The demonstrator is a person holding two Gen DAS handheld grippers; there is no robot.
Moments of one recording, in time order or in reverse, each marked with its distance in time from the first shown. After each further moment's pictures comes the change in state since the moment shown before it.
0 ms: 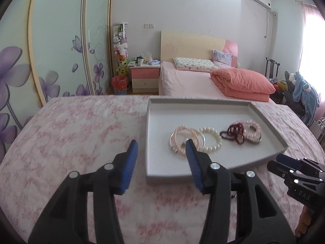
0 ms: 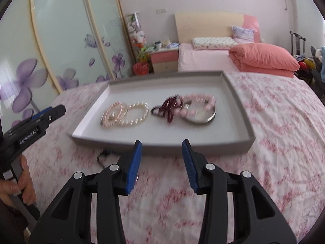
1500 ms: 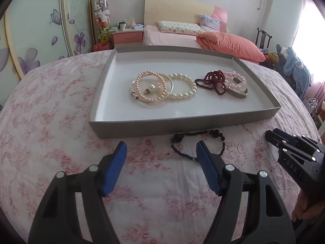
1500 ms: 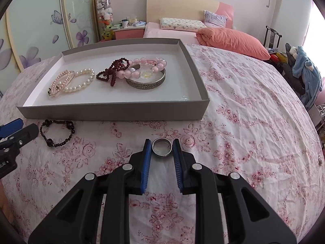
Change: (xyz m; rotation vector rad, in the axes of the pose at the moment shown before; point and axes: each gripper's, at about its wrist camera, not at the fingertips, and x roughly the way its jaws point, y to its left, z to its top) left arm 0.037 -0.052 -0.038 0.034 0.272 -0.097; right arm 0.010 -0.038 -0.022 0.025 0.117 -0.301
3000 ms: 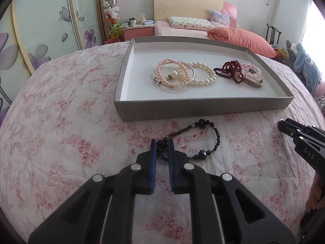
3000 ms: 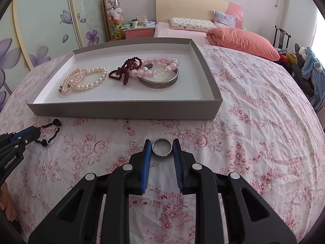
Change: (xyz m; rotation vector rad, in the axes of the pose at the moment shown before) left arm -0.004 0.021 -0.020 -0.011 0.023 0.079; right arm 0.000 0.005 0.001 -0.013 0.001 0.074
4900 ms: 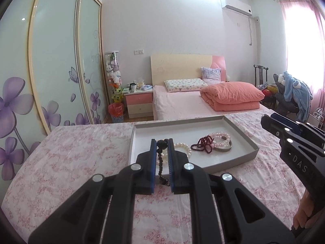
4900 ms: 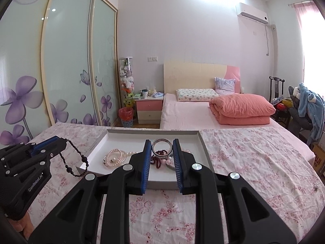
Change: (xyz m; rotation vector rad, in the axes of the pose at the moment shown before) left arm -0.126 -0.035 0.019 0.076 -0.481 0.029; right arm -0.125 0.031 0.020 -0.017 -0.537 0.051
